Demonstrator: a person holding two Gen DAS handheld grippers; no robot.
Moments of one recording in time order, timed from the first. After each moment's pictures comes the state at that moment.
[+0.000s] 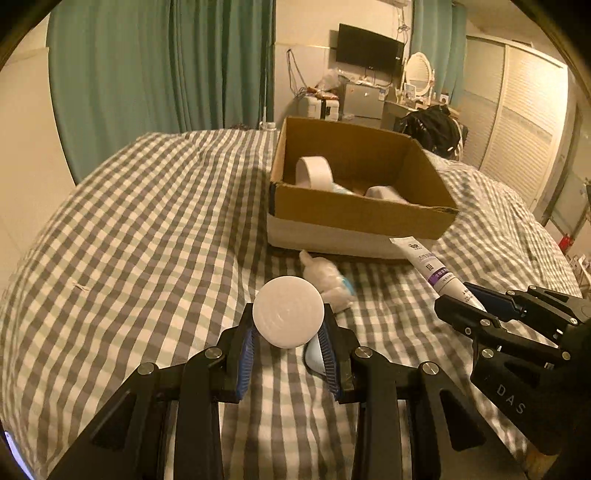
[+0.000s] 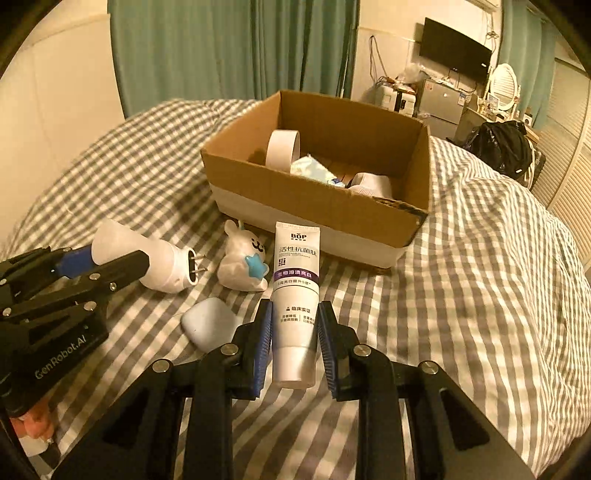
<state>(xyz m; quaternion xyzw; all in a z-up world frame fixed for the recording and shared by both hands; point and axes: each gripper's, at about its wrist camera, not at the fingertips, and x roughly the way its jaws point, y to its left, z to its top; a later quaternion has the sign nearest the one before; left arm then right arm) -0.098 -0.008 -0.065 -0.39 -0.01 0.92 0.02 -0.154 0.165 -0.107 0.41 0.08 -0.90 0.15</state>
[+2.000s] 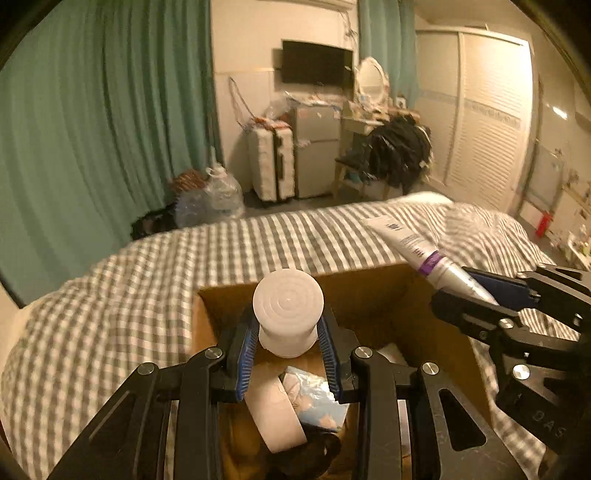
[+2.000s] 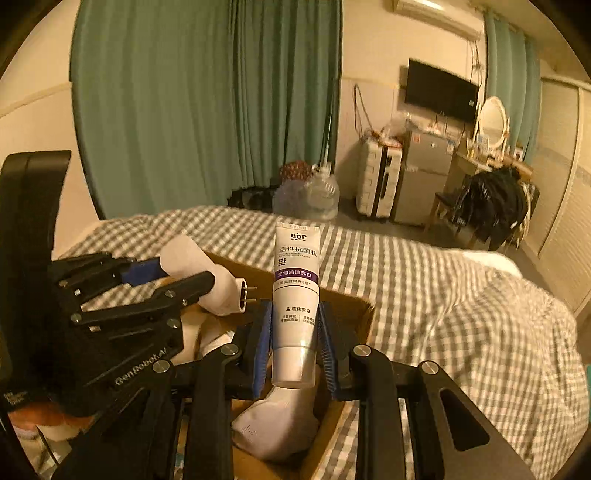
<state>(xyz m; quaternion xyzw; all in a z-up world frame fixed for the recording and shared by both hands) -0.340 0.049 -0.027 -0.35 0.05 0.93 0.11 -0.339 0.191 -0.022 0.32 0.06 -0.93 0.15</state>
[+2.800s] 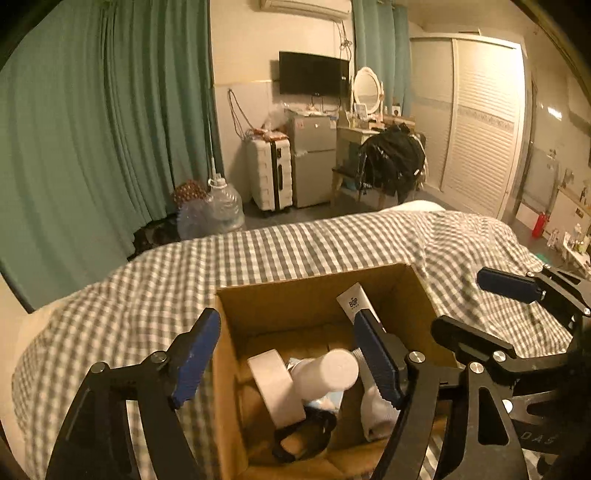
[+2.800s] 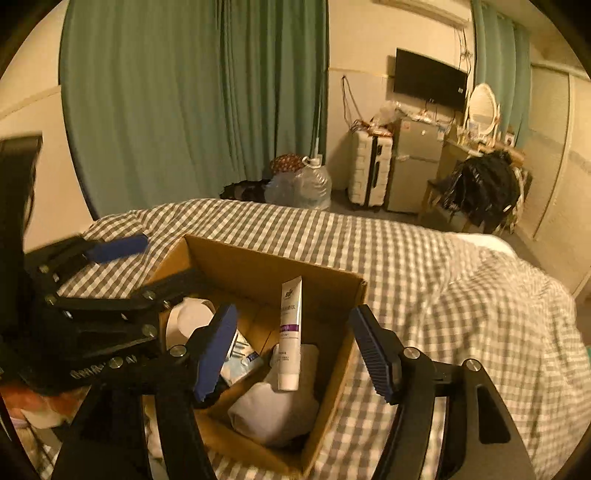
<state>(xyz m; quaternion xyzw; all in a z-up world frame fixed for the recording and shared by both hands) -0.298 0.035 0.013 -0.32 0.06 0.94 0.10 -0.317 0.199 -0.024 0.33 0.06 -0.93 0.12</state>
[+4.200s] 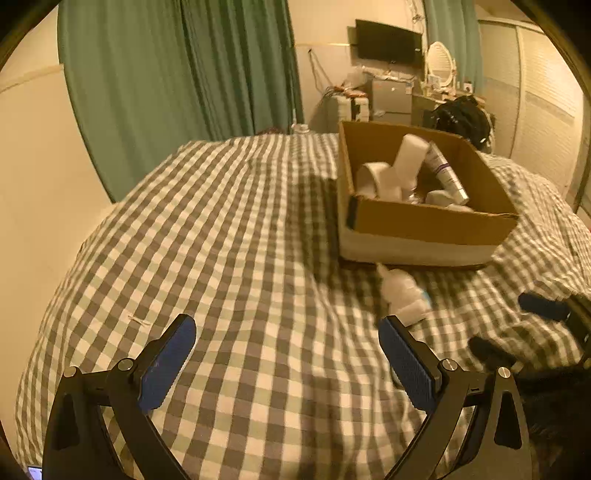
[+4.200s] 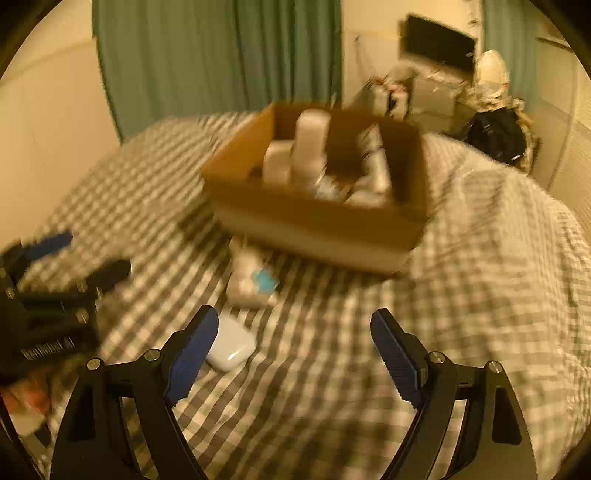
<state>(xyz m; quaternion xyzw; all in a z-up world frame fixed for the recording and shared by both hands) -0.128 -0.045 -0.076 -0.39 0.04 0.92 -0.06 -0.169 0.155 -0.119 0.41 0.05 -0.90 0.16</state>
